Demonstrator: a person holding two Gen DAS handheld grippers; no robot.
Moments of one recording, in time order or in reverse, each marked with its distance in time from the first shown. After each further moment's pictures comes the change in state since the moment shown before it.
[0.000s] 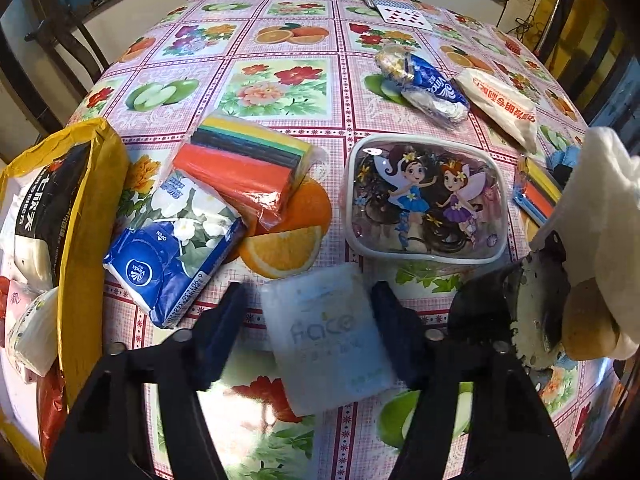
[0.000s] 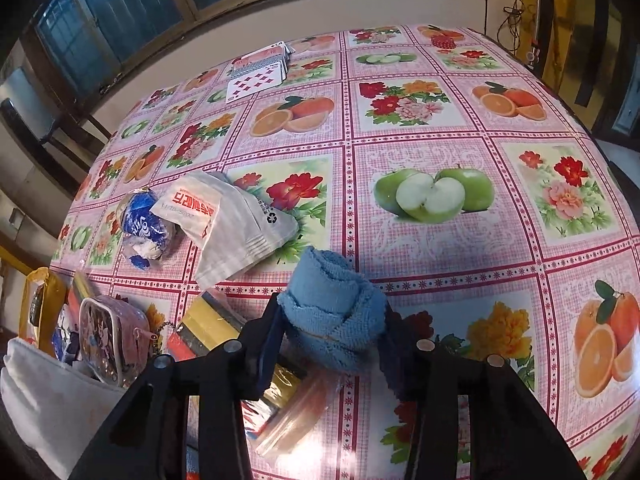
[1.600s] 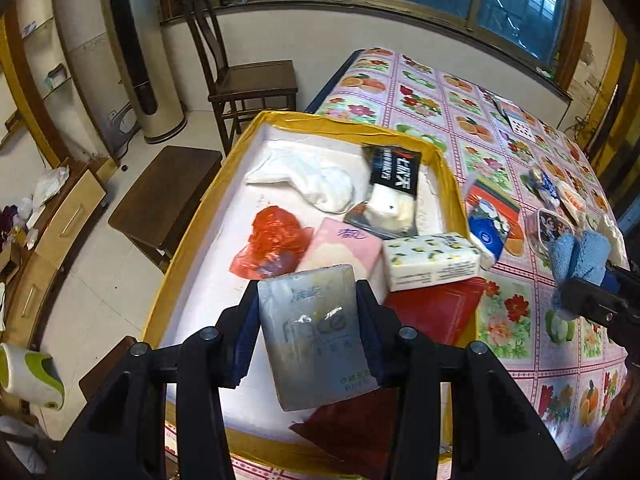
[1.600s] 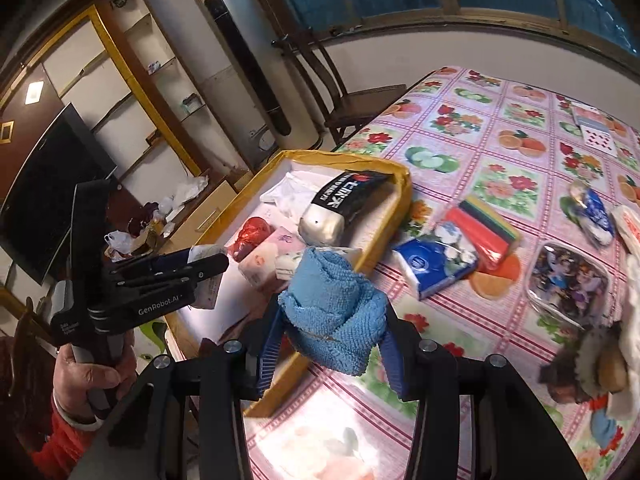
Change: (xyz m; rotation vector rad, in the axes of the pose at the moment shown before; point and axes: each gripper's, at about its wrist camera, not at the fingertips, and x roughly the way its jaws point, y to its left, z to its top) left arm -0.110 0.243 -0.090 -0.263 -0.191 0.120; right arm -0.092 0.337 -0.130 -0.496 0.024 0.511
